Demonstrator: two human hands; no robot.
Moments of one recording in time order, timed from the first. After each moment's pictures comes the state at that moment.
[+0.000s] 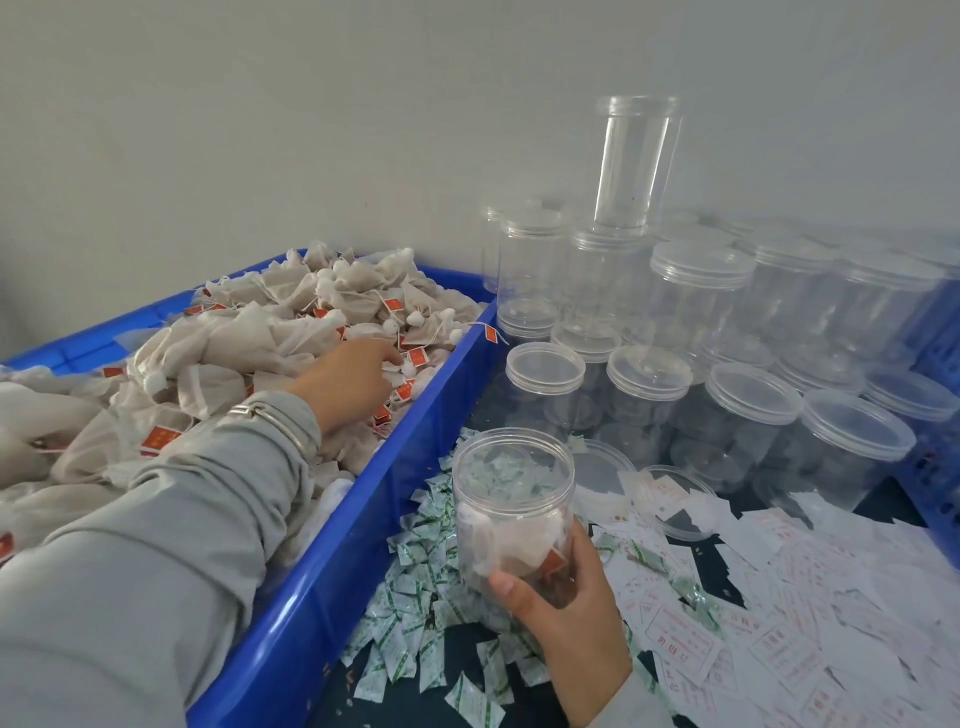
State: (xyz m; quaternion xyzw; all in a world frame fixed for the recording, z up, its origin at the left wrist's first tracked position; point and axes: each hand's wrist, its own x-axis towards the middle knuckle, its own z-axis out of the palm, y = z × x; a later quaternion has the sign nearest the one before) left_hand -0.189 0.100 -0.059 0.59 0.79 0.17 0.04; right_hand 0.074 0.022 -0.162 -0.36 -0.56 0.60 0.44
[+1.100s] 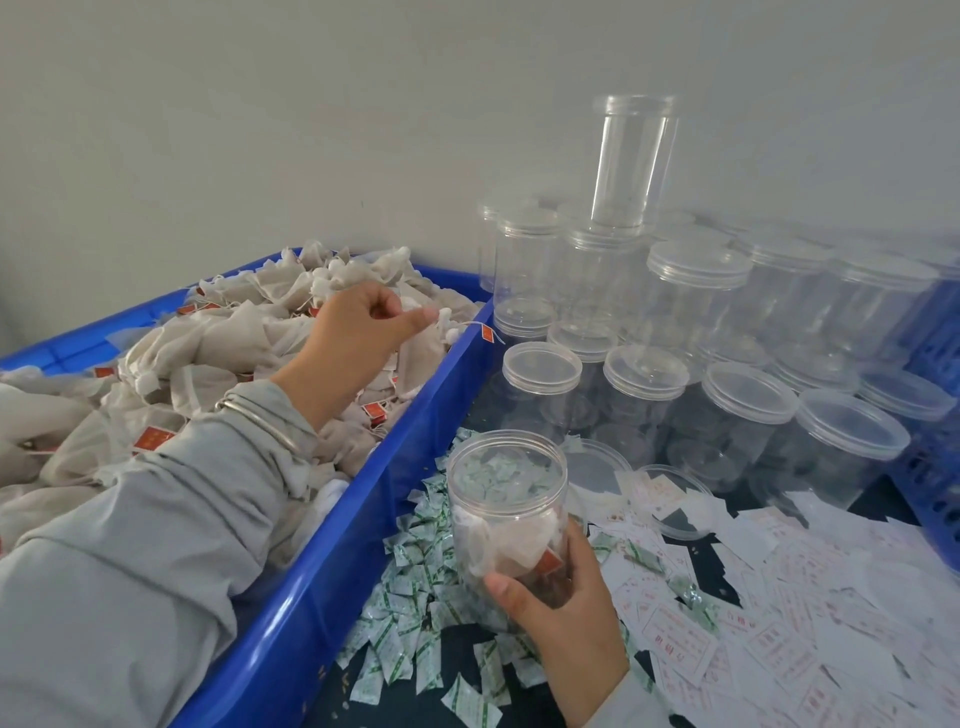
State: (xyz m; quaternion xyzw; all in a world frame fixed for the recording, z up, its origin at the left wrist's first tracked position) left_hand -0.159 0.090 -0.028 0.49 0.63 0.58 0.16; right_hand 0.073 0.021 -0.158 -0.37 -0.55 0.61 0.44
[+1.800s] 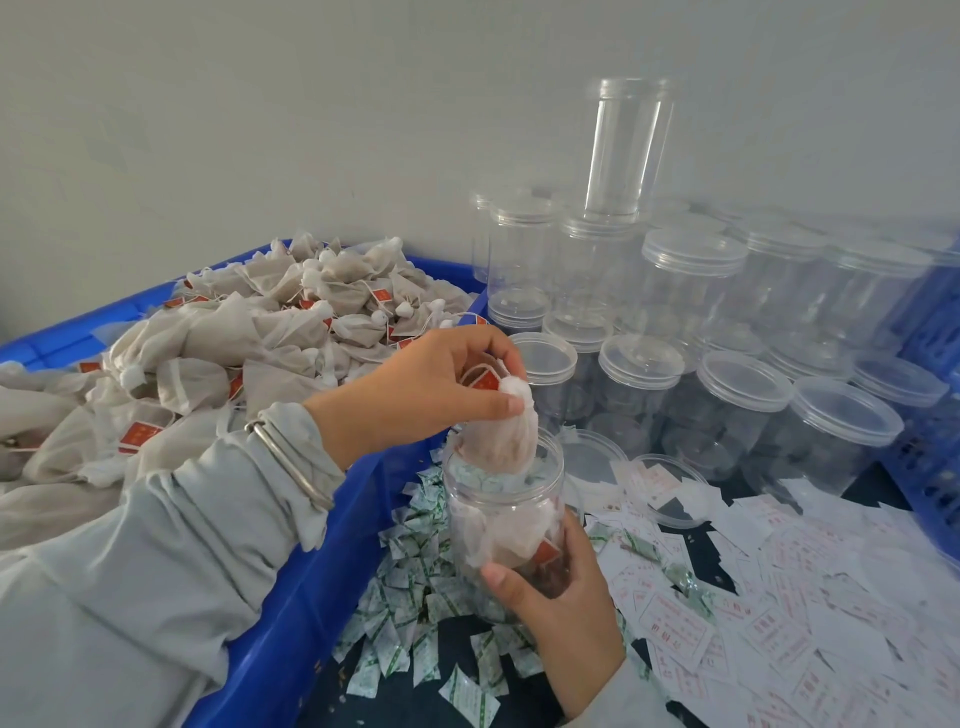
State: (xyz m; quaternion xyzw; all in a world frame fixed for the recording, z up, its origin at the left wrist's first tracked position) left_hand -0.100 0.056 -0.021 0.68 0.50 0.41 0.35; right_hand 0.072 0.022 -0.164 -0.39 -0.55 0.60 0.44
